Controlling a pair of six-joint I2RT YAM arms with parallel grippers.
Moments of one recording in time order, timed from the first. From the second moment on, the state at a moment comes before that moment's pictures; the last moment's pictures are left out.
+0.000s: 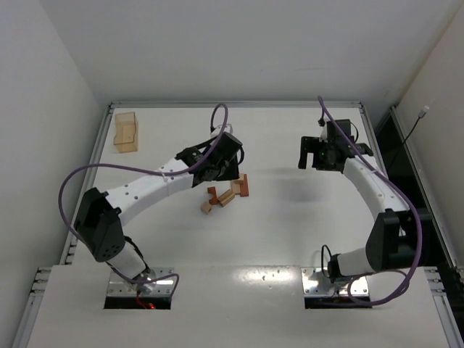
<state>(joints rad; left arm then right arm) -0.80 1.58 1.36 -0.64 -0.32 -0.75 0.07 1.44 1.07 -0.55 -0.04 0.14</state>
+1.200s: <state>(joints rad) -0.86 1.95 1.47 -0.66 -0.28 -0.83 0.01 1.43 1.04 -0.54 -0.04 0.15</state>
